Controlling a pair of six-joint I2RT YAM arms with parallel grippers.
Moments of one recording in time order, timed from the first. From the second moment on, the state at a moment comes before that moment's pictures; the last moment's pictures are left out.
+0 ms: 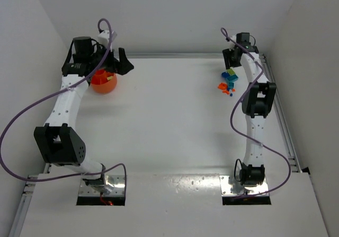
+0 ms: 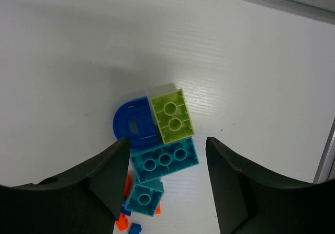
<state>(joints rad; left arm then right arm) 0.02 1.53 1.52 -0.46 0.62 0.06 -0.05 2.53 2.37 -0.74 0.00 -0.27</state>
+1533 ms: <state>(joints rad) 0.00 1.57 1.49 -0.45 0.57 0.06 -0.14 2.63 2.36 -0.71 -0.26 -0.28</state>
